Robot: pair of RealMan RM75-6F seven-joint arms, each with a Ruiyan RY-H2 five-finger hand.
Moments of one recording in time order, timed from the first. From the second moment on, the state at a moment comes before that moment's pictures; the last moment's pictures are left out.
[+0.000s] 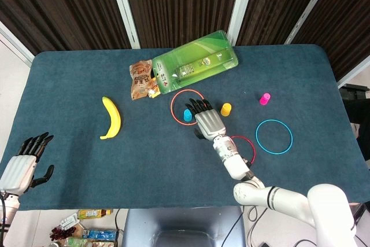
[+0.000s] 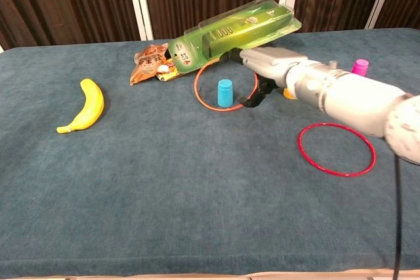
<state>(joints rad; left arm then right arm) -0.21 -1.09 -0.02 -1.56 1.49 1.33 -0.15 0.86 -1.77 0.31 -1.19 -1.04 0.87 -0.40</state>
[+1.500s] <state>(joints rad) -0.21 -1.09 -0.01 -1.57 1.51 1.33 -0.13 0.40 -1.53 -0.08 -1.28 -1.48 1.14 -0.22</state>
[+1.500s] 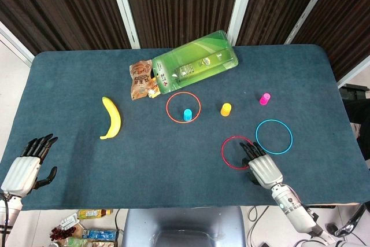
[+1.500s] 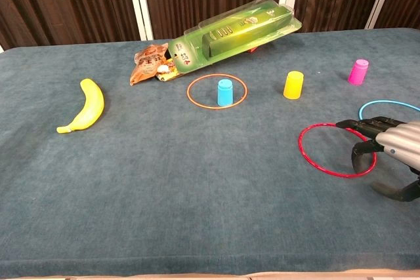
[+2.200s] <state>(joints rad) -0.21 -1.10 -0.01 -1.56 1.51 1.33 -0.13 0.39 -1.54 -0.06 -1.27 -1.50 1.12 -0.20</state>
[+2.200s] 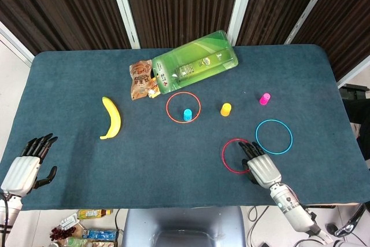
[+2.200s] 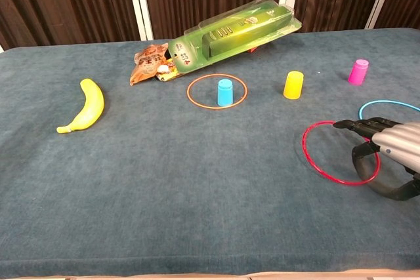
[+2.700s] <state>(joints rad) -0.21 -1.10 -0.01 -1.57 1.51 1.33 -0.13 0.39 -1.55 -0.04 -1.26 -1.50 1.12 -0.19</state>
